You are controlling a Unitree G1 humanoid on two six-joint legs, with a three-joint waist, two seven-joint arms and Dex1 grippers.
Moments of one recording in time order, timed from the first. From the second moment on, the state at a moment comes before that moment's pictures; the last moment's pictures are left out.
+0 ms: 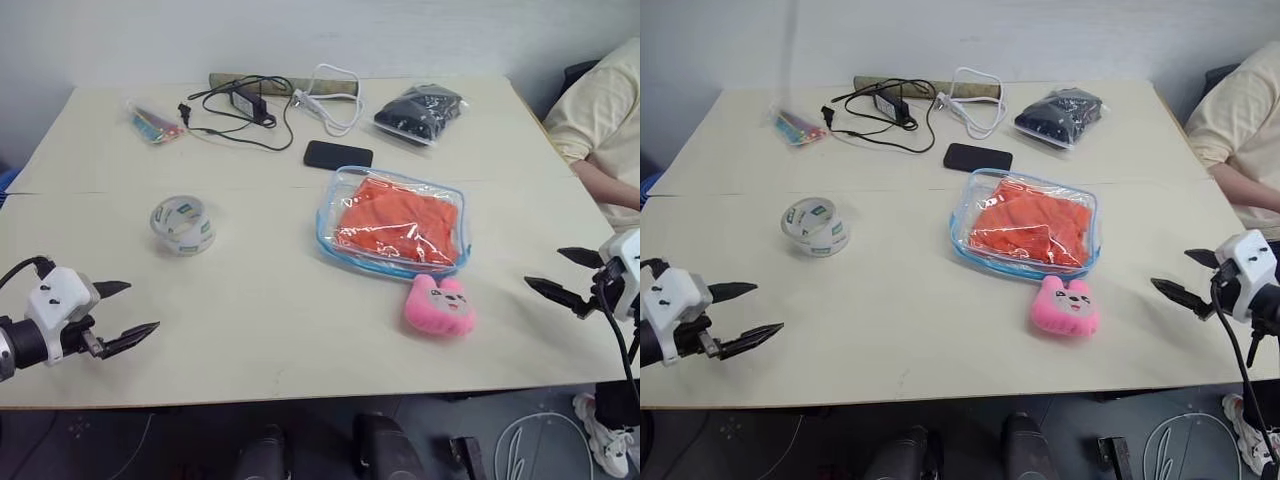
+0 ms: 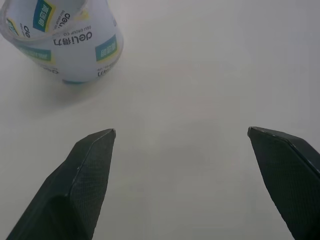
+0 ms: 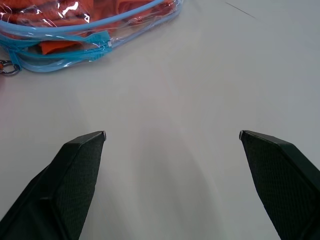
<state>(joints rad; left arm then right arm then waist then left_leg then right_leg) 0.21 0.93 0.55 -0.16 -0.35 0.28 -0.98 -0.28 -0.95 -0.36 0.50 0.30 0.06 1.10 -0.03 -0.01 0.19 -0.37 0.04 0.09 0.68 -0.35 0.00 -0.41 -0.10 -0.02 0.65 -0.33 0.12</state>
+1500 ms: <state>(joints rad) -0.49 1.15 0.11 0.20 -0.21 0.23 -1.14 -0.61 -0.92 -0.08 -0.17 0.61 0.59 1.30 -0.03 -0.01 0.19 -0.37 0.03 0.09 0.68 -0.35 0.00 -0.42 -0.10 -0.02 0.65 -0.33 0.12</state>
